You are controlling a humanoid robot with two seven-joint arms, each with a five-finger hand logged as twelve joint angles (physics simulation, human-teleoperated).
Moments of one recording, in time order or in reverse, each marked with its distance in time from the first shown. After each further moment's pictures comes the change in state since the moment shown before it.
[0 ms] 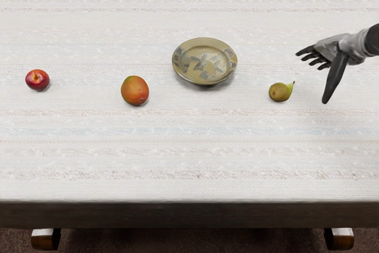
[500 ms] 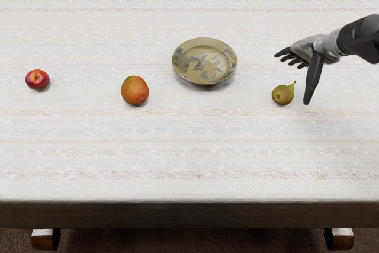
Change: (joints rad) left arm 0.000 0.000 0.000 0.000 0.000 0.000 0.000; right arm 0.027 0.107 -0.007 0.004 -0.084 0.006 -0.009
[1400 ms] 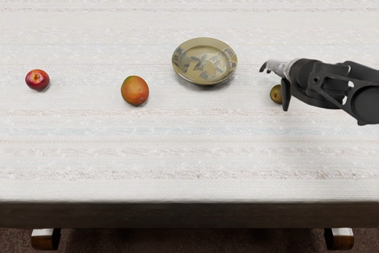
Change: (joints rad) left arm 0.000 0.000 0.000 0.000 0.000 0.000 0.000; right arm -0.120 0.163 -0.162 0.129 -0.496 -0.405 -0.001
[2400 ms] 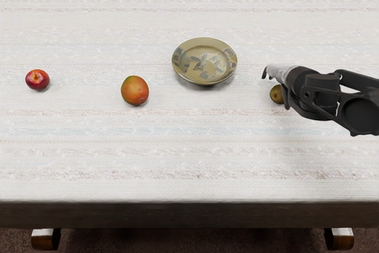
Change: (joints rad) left arm 0.000 0.000 0.000 0.000 0.000 0.000 0.000; right arm -0.006 0.029 -0.090 -0.021 -0.089 -0.063 0.000
